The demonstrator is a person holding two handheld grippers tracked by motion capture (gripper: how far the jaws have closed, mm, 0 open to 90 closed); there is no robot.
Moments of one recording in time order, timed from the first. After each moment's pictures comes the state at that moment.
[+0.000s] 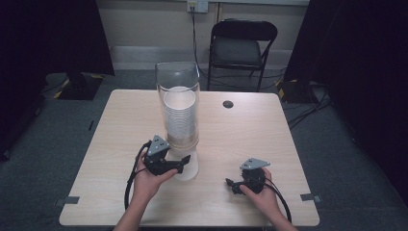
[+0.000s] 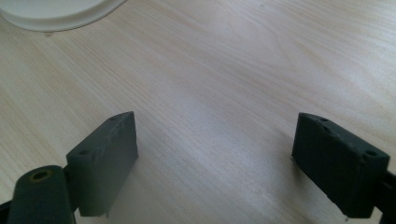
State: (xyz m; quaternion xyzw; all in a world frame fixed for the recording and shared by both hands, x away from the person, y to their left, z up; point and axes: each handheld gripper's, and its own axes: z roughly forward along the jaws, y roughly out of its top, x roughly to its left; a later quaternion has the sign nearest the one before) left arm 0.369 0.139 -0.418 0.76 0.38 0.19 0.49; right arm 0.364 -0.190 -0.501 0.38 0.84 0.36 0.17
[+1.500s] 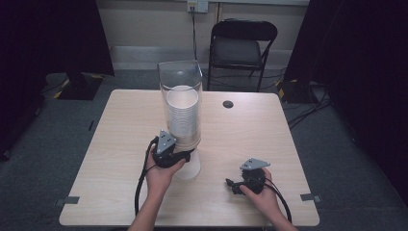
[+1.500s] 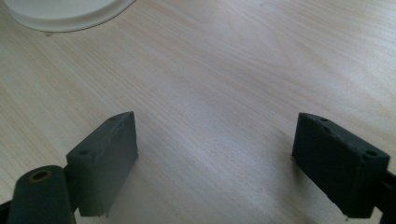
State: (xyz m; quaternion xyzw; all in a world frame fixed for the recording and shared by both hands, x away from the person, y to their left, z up) left arm 0.382 0.117 -0.423 0.72 0.38 0.26 0.52; right arm 0.363 -0.190 -0.501 0.38 0.84 0.36 0.17
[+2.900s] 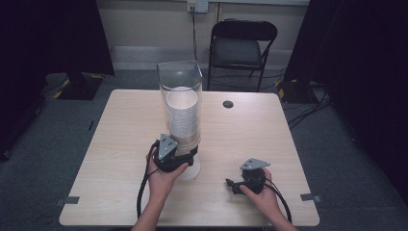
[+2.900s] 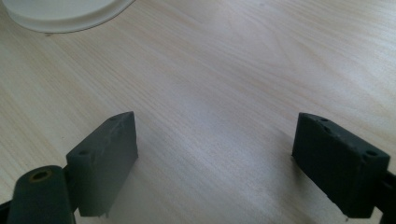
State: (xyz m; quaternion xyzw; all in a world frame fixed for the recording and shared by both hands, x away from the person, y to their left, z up) left arm 0.372 0.110 -0.422 0.70 0.39 0.29 0.53; right arm 0.364 -0.191 -0.501 0.37 0.84 0.36 0.17
